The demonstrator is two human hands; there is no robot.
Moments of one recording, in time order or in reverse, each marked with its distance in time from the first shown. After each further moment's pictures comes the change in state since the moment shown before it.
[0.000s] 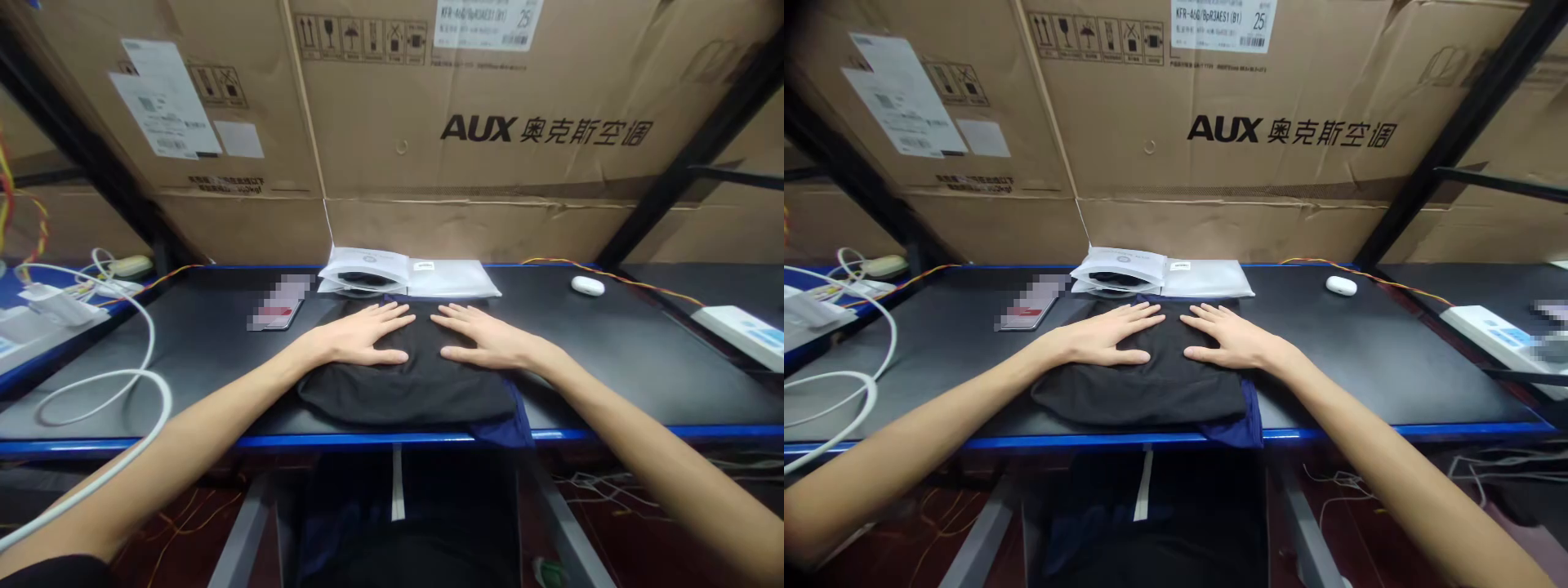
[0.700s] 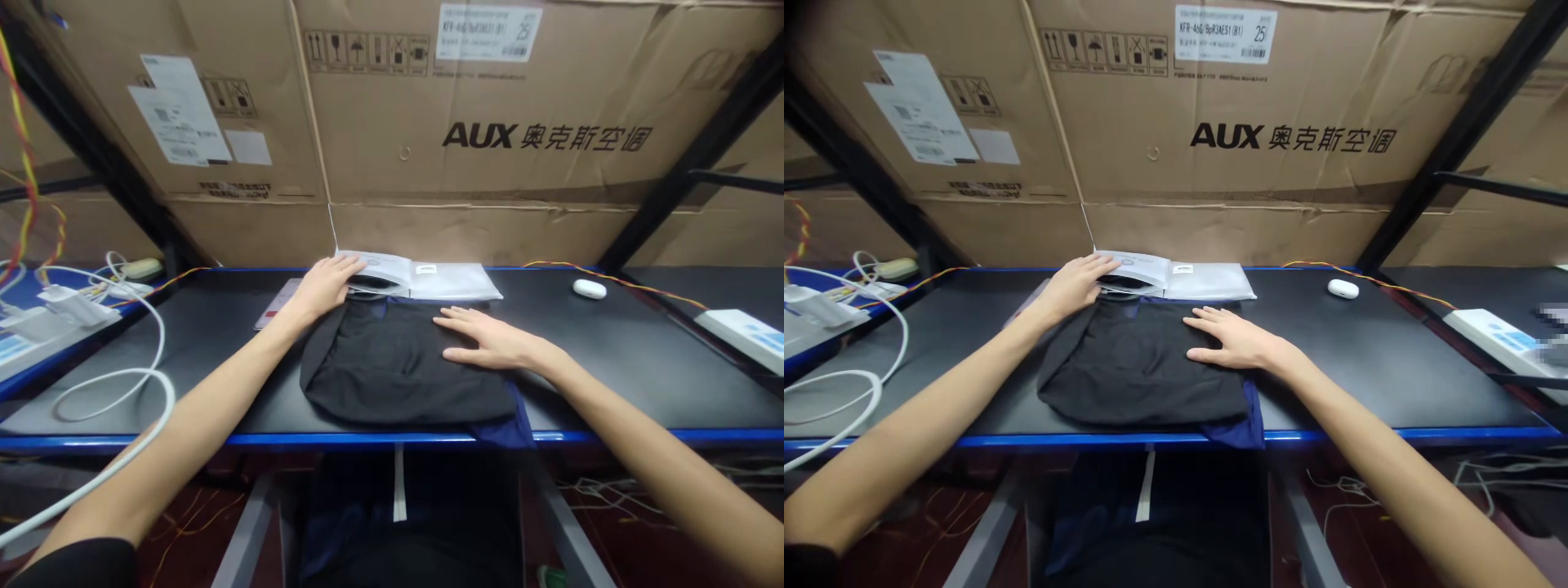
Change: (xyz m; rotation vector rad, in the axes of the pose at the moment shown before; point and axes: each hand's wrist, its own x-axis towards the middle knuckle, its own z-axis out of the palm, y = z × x) left_hand -0.006 -0.088 -0.025 0.429 0.532 -0.264; right_hand -0.001 0.001 -0.002 0.012 0.030 -0.002
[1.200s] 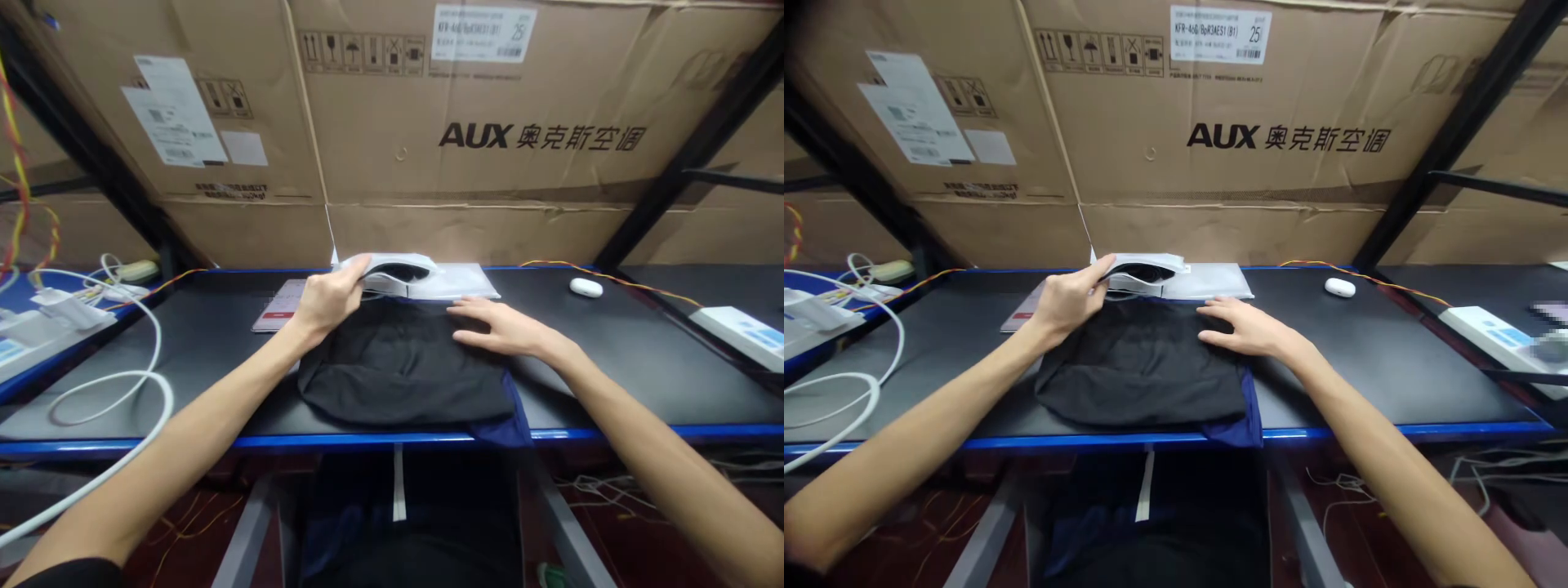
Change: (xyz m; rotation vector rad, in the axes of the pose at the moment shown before) left_hand -0.012 0.052 -0.022 -0.036 0.358 -0.123; right_hand -0.004 0.023 -0.010 -0.008 0.176 -0.015
